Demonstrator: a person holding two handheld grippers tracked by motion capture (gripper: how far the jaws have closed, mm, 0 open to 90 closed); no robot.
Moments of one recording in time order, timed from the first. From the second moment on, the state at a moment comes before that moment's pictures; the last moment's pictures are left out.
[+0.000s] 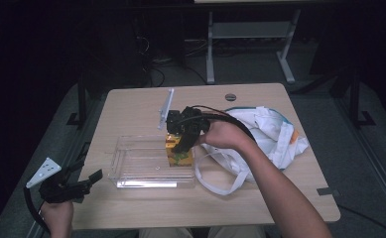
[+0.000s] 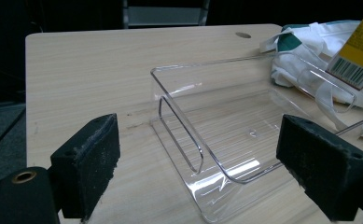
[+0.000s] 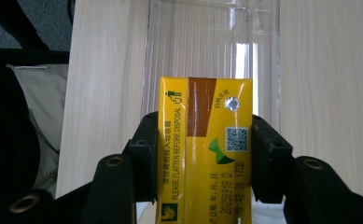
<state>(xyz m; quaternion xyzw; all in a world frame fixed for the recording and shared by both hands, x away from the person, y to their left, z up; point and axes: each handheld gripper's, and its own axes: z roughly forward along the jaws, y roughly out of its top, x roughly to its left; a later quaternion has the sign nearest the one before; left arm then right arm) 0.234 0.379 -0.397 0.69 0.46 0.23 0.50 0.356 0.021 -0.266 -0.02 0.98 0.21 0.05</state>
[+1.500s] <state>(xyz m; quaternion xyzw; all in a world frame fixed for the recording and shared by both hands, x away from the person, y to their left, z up) 0.233 0.380 -0.398 0.69 0.46 0.24 0.50 0.350 0.028 -0.310 -0.01 0.98 0.20 0.02</state>
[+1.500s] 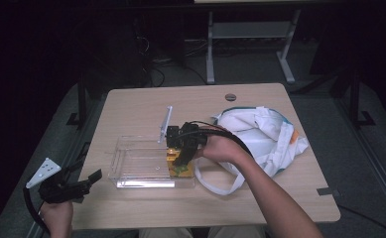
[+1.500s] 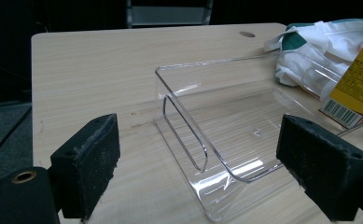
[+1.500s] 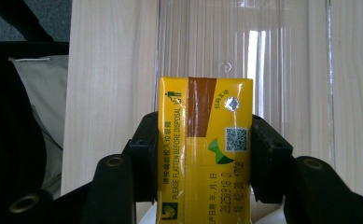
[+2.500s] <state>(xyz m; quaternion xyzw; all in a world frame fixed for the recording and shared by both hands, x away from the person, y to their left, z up) 0.233 0.380 -0.398 0.69 0.46 0.24 0.50 0.351 0.025 -0.338 0.00 0.98 0.18 0.01</state>
